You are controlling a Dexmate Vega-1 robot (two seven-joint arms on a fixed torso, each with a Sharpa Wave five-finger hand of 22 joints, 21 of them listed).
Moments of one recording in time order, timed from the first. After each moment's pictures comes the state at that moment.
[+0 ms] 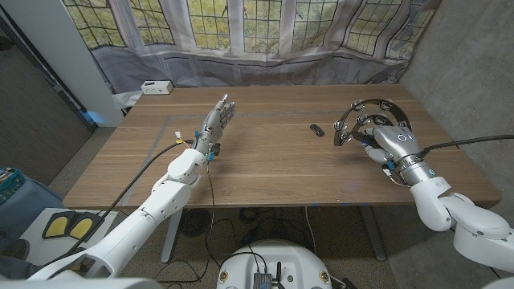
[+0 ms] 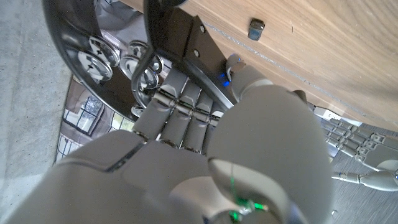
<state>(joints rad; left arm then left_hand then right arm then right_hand) 0.92 0.50 0.41 -1.48 -0.59 -0.30 0.03 0.20 0.07 0.17 -0.11 0.19 0.22 0.11 0.19 0.18 0.15 0.09 0.22 0.19 0.11 0.09 0.19 0.18 0.00 0.09 0.20 0.18 -1.55 -1.16 -0.15 -2.13 -0.56 -0.40 -0.57 1.15 0.09 0.48 -0.15 0.17 0.89 0.02 0.27 0.19 0.93 -0.01 0.33 0.20 0.93 -0.13 0.41 0.34 1.06 -0.13 0.39 0.18</state>
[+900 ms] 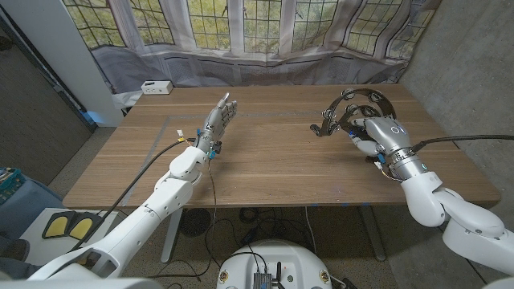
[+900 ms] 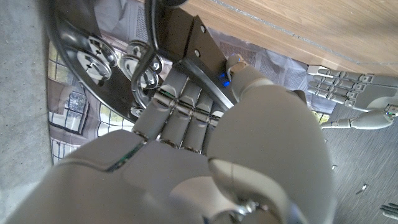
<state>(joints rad) 0.89 0.49 0.41 -1.44 -0.60 -0.31 0.00 0.20 0.07 0.17 -0.11 0.19 0.22 0.11 0.19 0.18 0.15 0.09 0.22 0.19 0.11 0.09 0.19 0.18 0.00 0.09 0.20 0.18 -1.53 -1.04 -0.10 -2.16 -0.56 -0.24 -0.54 1.15 0.09 0.48 -0.15 0.17 0.89 0.02 0.26 0.19 0.93 -0.01 0.31 0.20 0.93 -0.13 0.40 0.35 1.05 -0.13 0.40 0.18</state>
